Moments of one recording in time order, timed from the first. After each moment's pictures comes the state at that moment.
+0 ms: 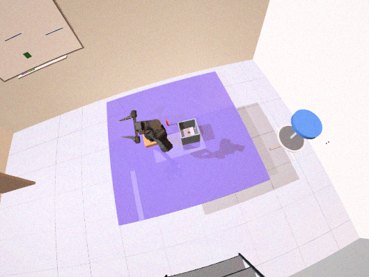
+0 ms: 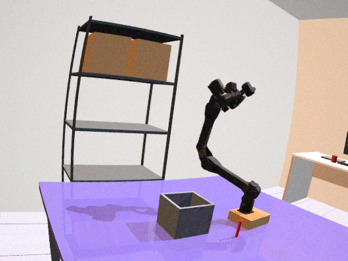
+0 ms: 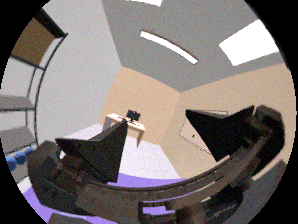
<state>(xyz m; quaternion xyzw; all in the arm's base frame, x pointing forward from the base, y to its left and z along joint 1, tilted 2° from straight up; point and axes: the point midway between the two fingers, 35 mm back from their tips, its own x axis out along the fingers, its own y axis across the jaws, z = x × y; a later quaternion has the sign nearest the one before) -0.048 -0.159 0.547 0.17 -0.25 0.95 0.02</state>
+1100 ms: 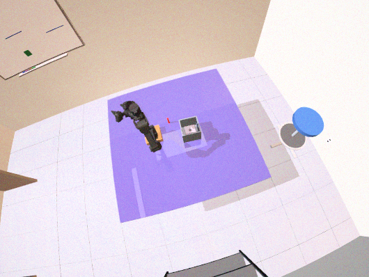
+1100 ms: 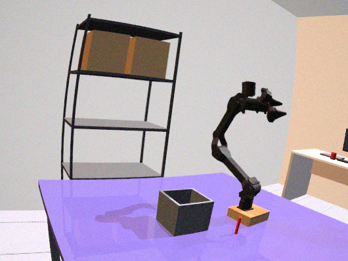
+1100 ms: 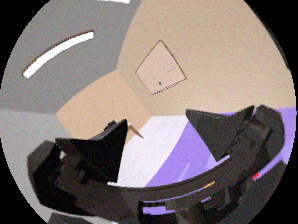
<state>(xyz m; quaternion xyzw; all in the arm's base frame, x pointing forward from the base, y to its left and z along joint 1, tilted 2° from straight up) -0.108 0.016 0.485 0.09 0.23 0.92 0.30</state>
